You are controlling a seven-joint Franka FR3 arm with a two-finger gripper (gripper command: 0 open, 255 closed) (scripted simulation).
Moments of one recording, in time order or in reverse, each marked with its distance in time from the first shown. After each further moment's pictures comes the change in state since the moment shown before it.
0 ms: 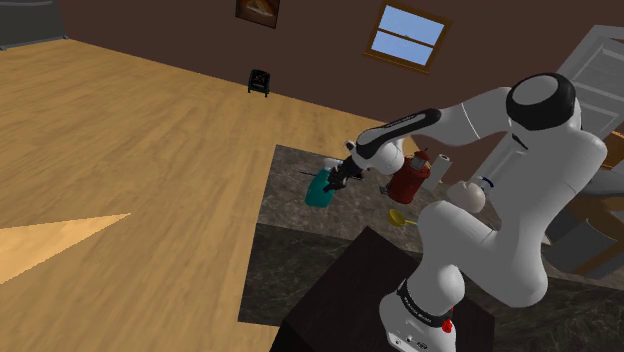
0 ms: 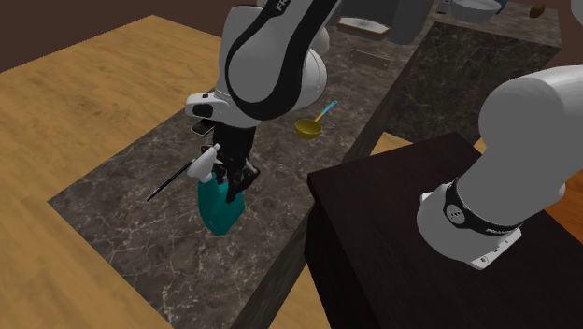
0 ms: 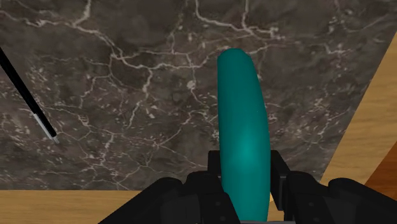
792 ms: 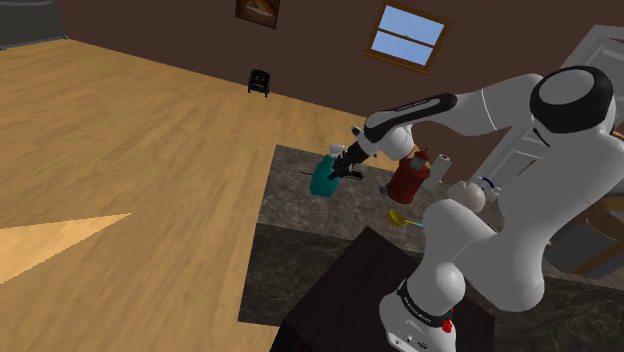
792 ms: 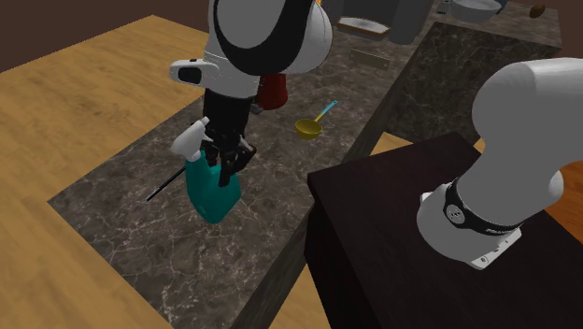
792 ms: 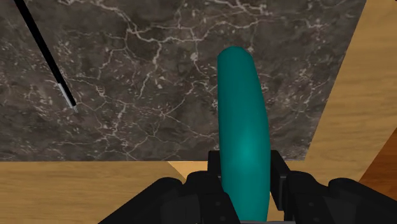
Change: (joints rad) arm -0.283 0.096 0.312 0.002 0.067 -0.151 0.017
